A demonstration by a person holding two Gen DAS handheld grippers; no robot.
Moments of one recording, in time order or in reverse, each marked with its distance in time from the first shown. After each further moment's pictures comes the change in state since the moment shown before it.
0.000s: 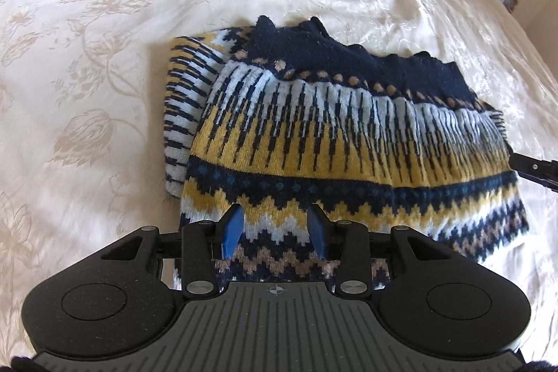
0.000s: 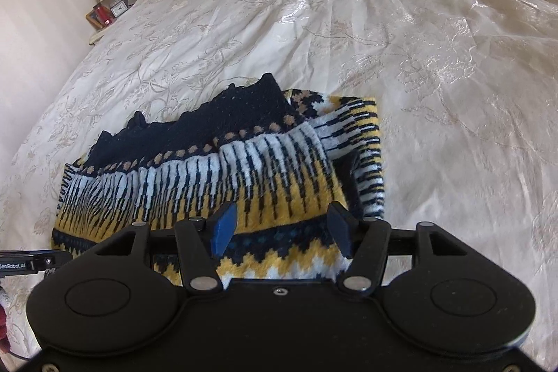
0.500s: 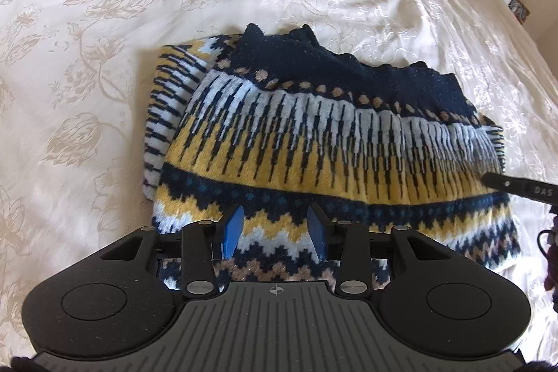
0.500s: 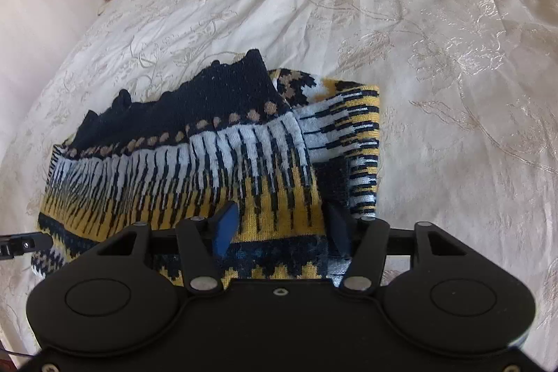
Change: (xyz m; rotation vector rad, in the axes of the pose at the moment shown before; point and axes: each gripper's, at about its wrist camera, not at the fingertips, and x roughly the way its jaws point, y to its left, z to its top) left arm 0.004 -0.027 0.013 -0.037 -0.002 0.024; right arm 0.037 -0.023 0.017 -0.065 0.128 0.047
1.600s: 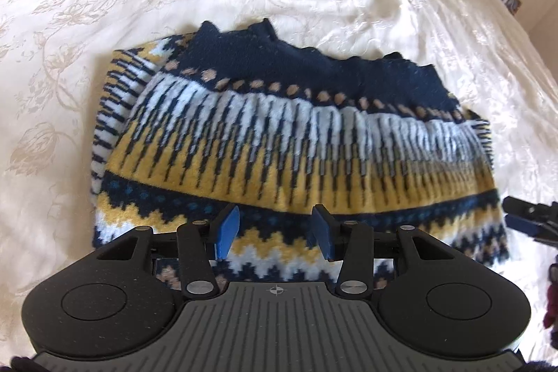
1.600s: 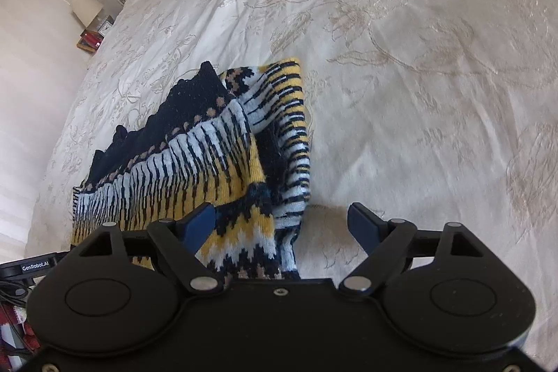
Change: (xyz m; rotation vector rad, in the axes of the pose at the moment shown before) left arm 0.011 -0.035 0.009 0.021 0.018 -0.029; right arm -0.032 -0.056 -0.034 0.276 -0.024 0.108
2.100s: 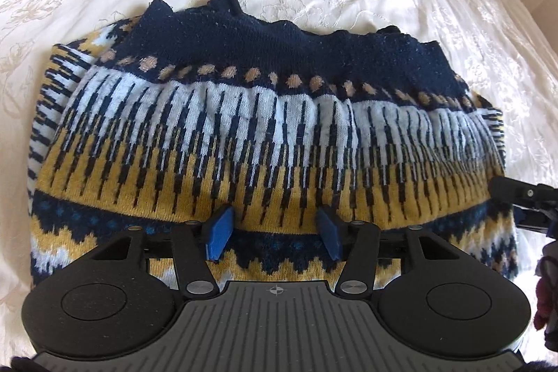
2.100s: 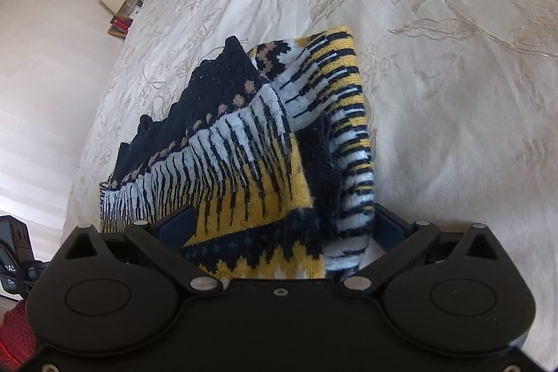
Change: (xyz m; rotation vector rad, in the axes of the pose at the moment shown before) left arm 0.049 -0.029 0.013 0.031 0.069 0.014; right arm 0.053 0.004 0.017 0.017 0.092 0.161
